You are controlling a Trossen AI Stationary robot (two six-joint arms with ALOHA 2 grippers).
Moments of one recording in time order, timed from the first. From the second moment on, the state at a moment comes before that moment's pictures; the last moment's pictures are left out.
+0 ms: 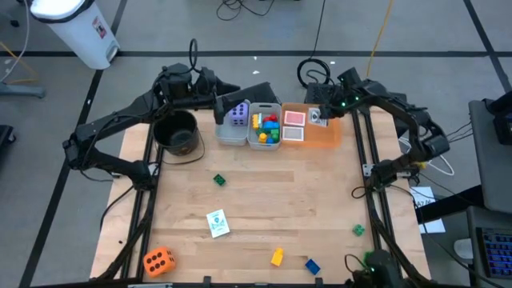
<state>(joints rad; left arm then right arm) 0.50 1.28 1.32 -0.19 0.25 -0.13 -1.12 1.47 1.05 -0.74 -0.47 0.14</state>
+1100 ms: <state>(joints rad) 0.50 1.28 1.32 -0.24 0.26 -0.14 -1.18 1.68 1.05 -0.60 -0.52 0.19</state>
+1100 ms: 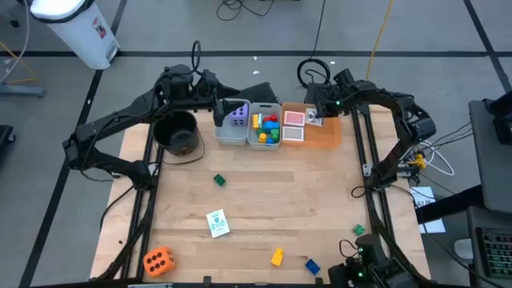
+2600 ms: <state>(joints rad) 0.50 1.28 1.32 -0.26 0.31 -0.16 -1.22 1.56 1.04 -0.60 -0.38 0.17</state>
